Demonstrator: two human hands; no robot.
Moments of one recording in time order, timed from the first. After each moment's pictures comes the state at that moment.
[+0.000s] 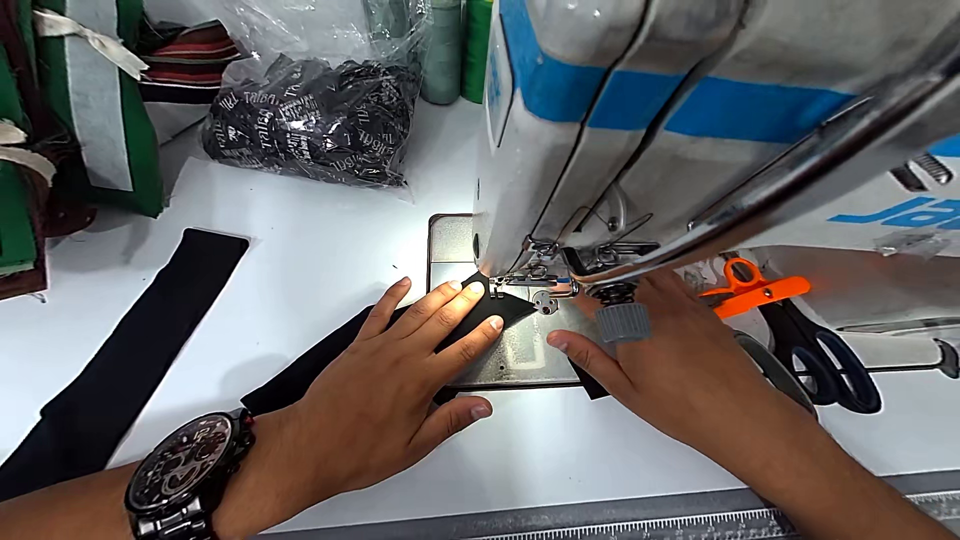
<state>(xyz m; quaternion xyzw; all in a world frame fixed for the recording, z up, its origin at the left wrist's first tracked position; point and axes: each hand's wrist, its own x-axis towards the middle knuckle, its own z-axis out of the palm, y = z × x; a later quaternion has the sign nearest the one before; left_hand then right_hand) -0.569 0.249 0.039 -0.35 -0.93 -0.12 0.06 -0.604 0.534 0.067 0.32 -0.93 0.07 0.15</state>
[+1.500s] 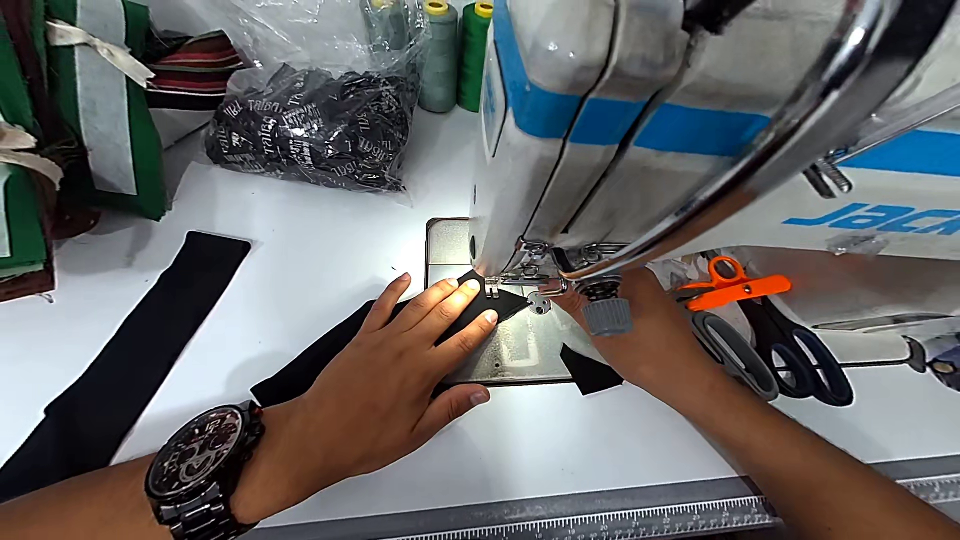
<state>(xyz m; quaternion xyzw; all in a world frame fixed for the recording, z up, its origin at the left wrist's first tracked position) -0.573 0.252 0.038 -0.35 -0.93 -0.12 0.08 -0.621 0.518 0.064 0.20 -0.91 0.34 0.10</state>
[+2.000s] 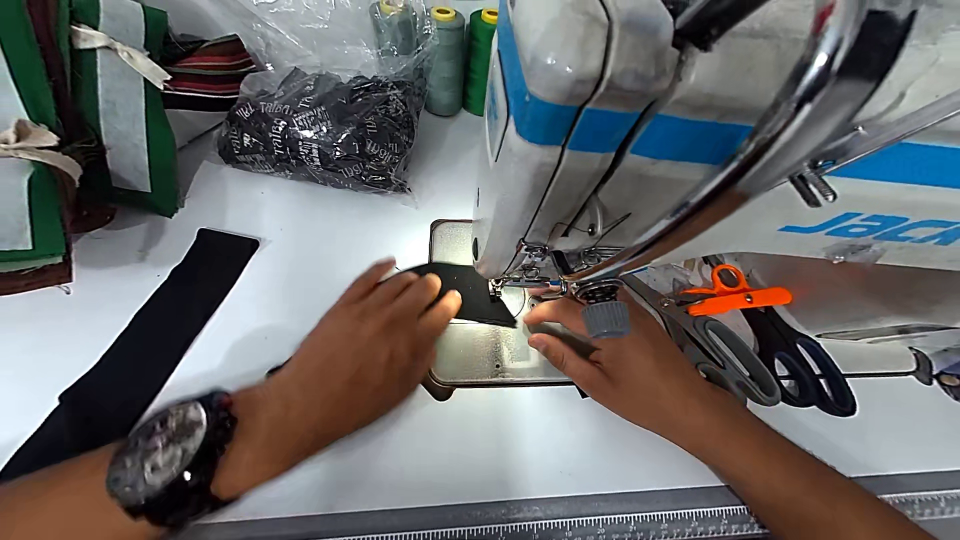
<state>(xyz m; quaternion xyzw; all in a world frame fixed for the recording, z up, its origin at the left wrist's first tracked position) -0.587 0.239 0.055 -0.33 -0.93 -0.05 0.14 -0.613 0.529 0.045 0.34 -0.91 0.23 0.10</state>
